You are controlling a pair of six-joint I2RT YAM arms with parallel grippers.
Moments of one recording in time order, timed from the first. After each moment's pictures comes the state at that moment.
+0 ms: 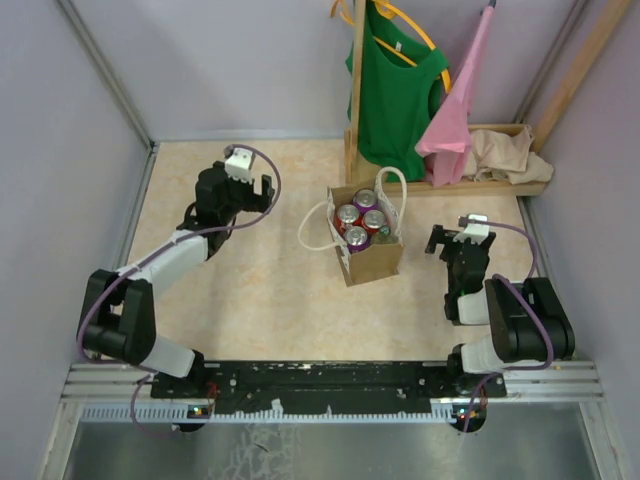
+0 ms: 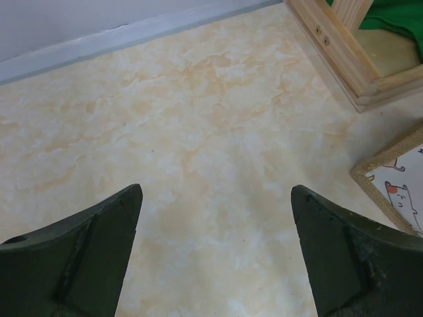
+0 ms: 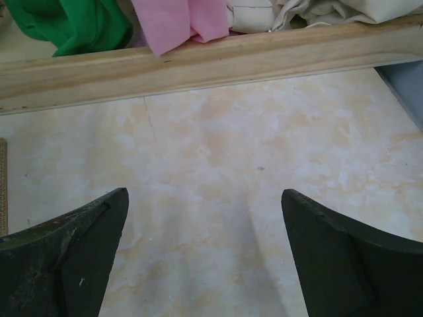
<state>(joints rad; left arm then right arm) -0.30 1.47 0.88 0.33 0.03 0.05 0.02 1.44 0.16 1.17 0.19 0.04</state>
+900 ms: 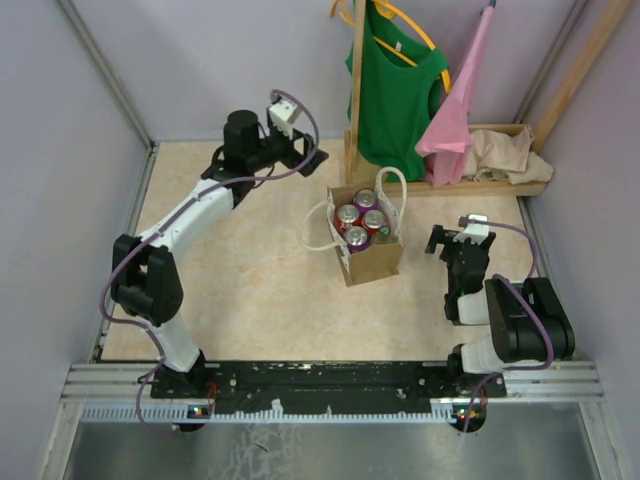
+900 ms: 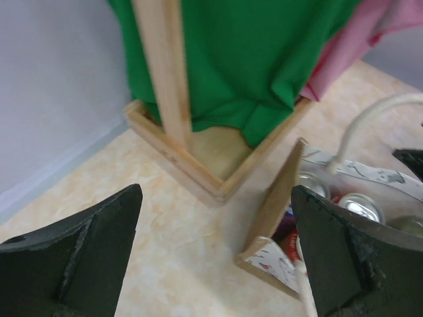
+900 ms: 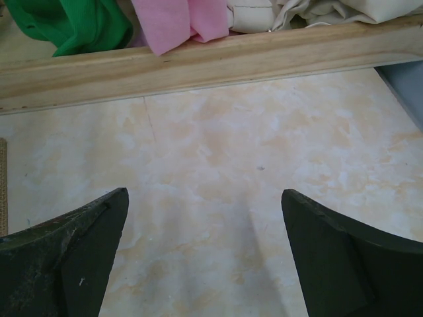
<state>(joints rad) -0.39 1.74 1.47 0.14 0.42 0.03 0.02 1.44 0.16 1.17 0.19 0.04</state>
